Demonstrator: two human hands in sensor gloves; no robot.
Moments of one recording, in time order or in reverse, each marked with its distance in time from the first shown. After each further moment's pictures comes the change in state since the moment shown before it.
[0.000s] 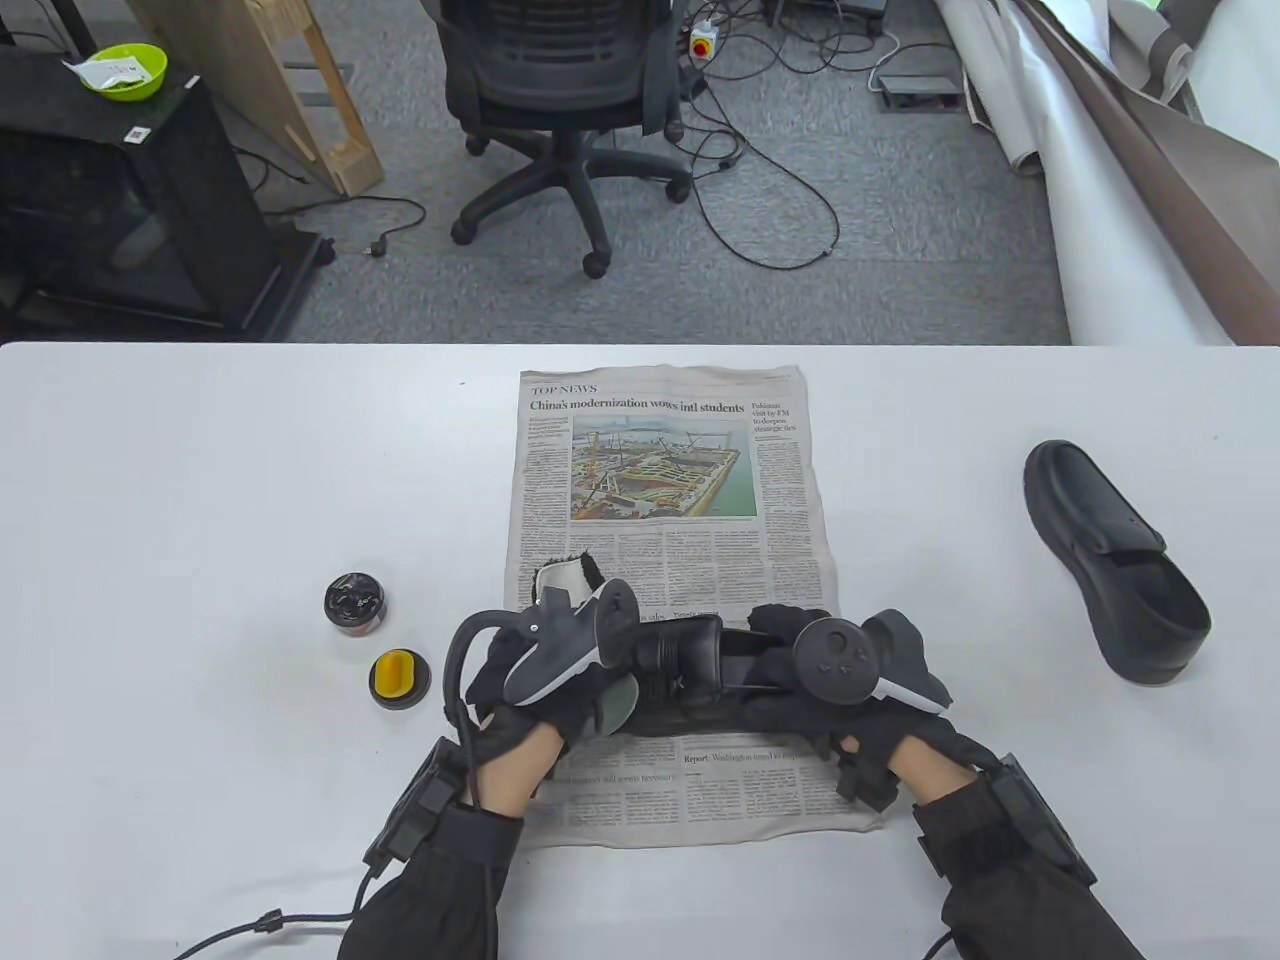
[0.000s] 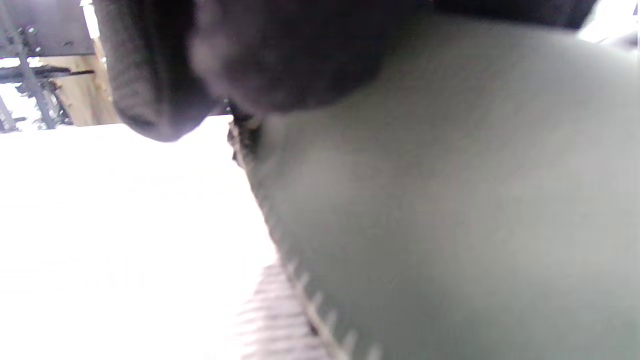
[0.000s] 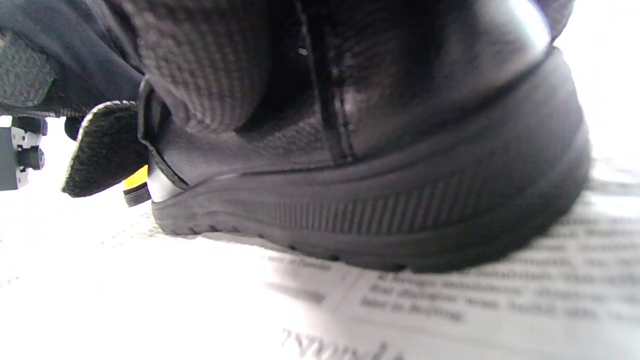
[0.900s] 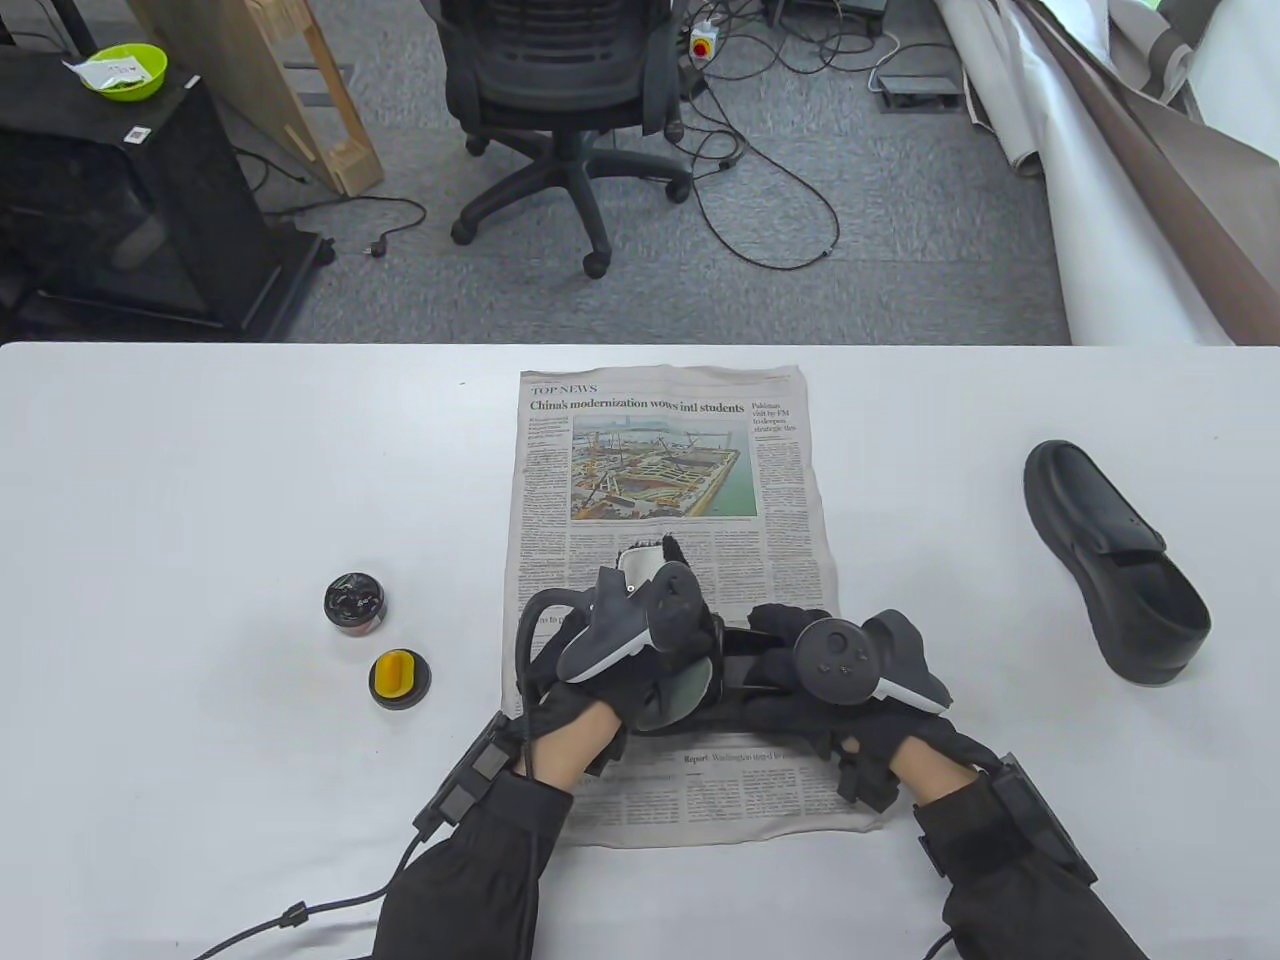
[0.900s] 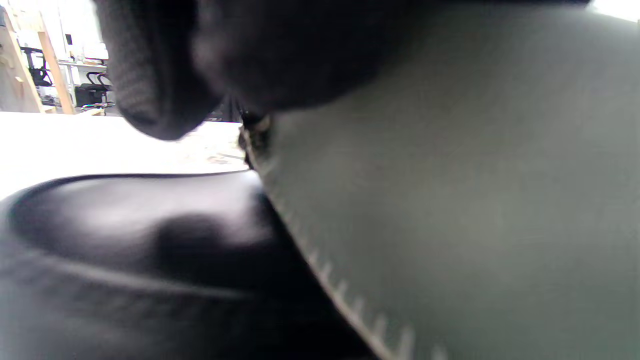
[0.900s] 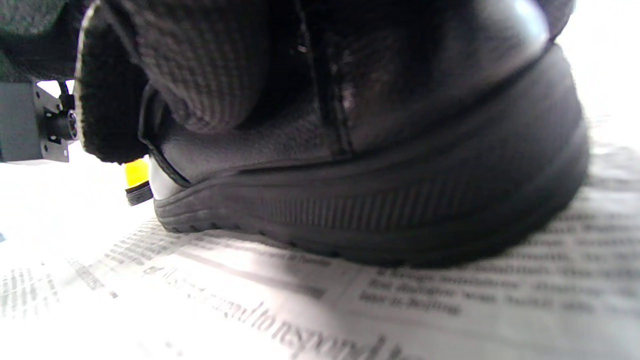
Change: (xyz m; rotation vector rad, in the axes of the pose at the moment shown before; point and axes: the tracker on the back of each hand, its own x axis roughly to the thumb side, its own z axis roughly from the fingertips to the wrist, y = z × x) left_hand 0.054 0.012 -0.015 0.033 -0.169 0.116; right_hand 0.000 0.000 0.000 0.005 -0.005 -0.003
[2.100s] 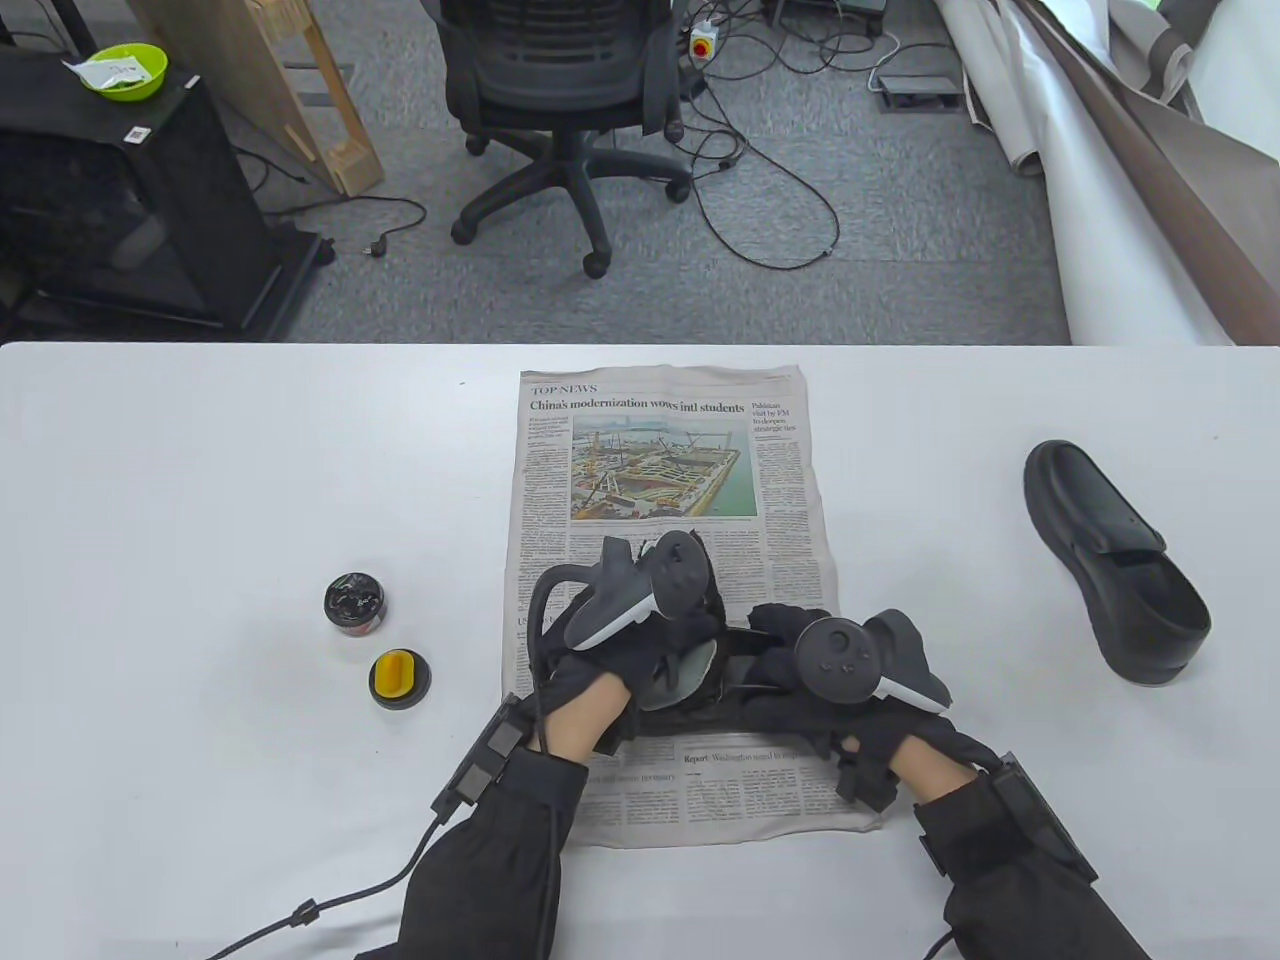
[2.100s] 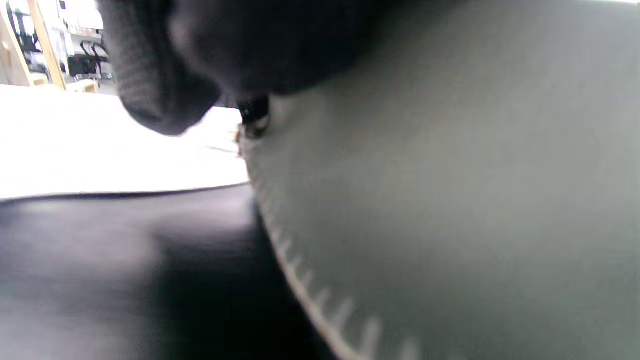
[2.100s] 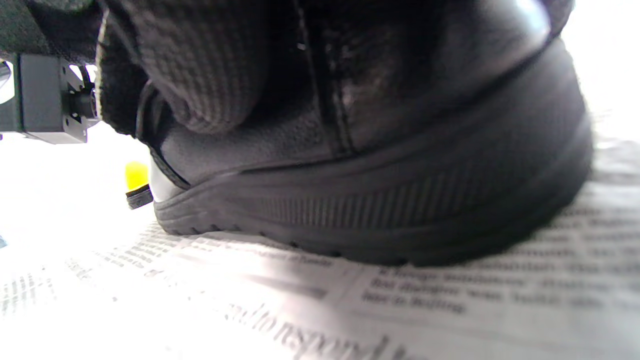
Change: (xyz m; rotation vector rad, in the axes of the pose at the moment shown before) left_hand 0.004 0.010 -0.020 -0.046 -0.003 0.019; right_hand -0.001 0.000 0.000 -0.002 0.002 -0.014
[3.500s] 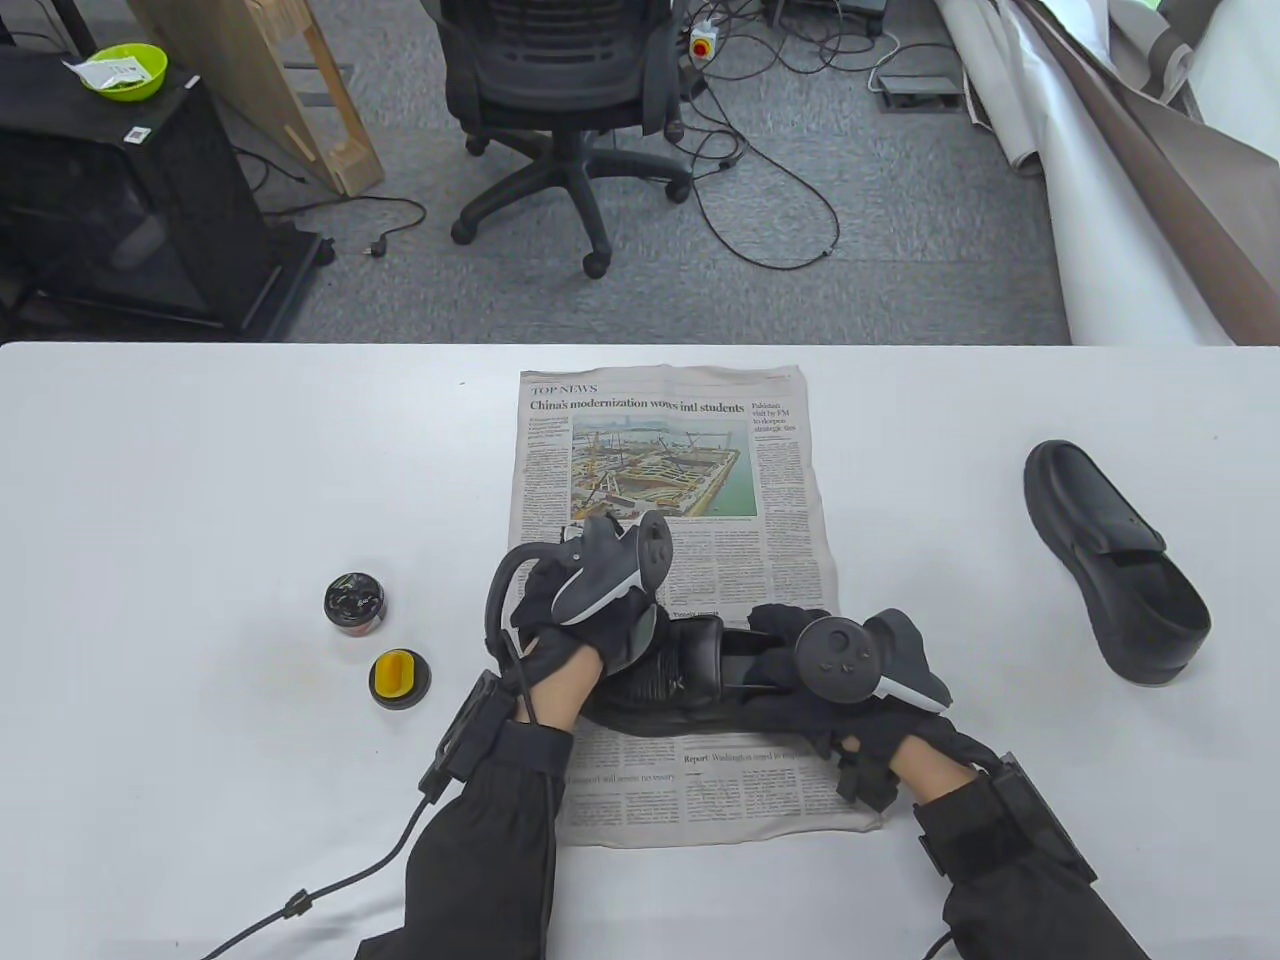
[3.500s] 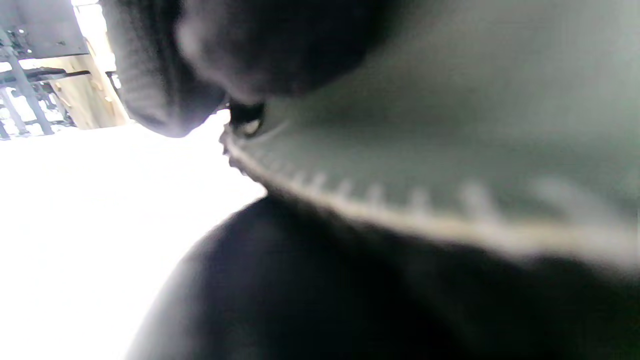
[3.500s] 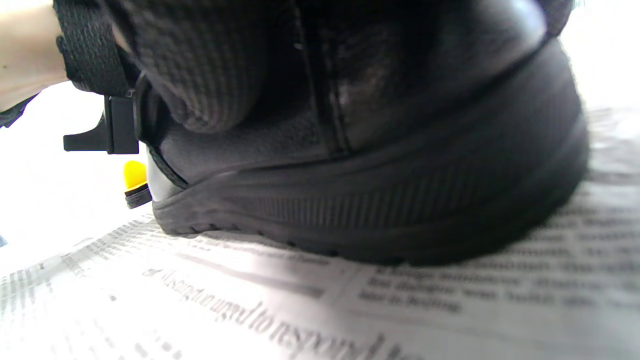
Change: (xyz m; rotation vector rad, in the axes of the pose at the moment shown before) left_hand -0.040 -0.012 -0.022 -0.017 0.199 -0.199; right_hand -0.001 0.000 0.000 0.003 0.001 0.001
